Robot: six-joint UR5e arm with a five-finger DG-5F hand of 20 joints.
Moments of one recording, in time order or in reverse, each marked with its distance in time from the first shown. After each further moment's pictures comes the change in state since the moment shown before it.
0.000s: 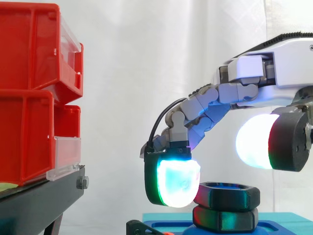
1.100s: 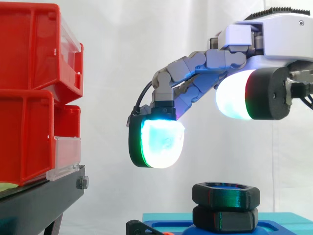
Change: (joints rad) arm 0.006 0.005 0.014 0.066 0.007 0.059
